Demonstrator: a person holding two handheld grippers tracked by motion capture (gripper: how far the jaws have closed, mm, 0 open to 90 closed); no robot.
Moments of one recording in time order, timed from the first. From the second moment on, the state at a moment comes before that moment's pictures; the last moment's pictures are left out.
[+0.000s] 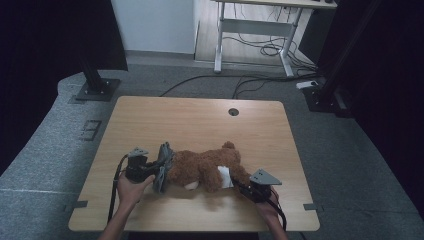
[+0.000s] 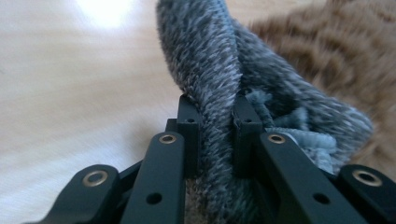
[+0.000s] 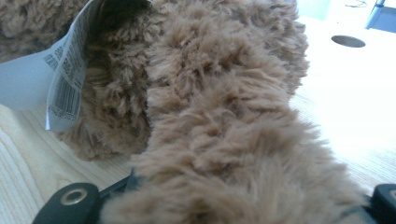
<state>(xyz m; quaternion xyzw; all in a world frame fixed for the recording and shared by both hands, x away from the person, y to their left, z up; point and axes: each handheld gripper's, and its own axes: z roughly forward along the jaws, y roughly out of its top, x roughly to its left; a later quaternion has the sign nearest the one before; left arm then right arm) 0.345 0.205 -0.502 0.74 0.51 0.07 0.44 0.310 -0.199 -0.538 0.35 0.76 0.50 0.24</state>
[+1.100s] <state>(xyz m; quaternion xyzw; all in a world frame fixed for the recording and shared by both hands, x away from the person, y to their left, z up) 0.374 0.208 -0.471 0.69 0.50 0.08 0.52 0.339 -0.186 -0.537 0.31 0.76 0.49 0.28</state>
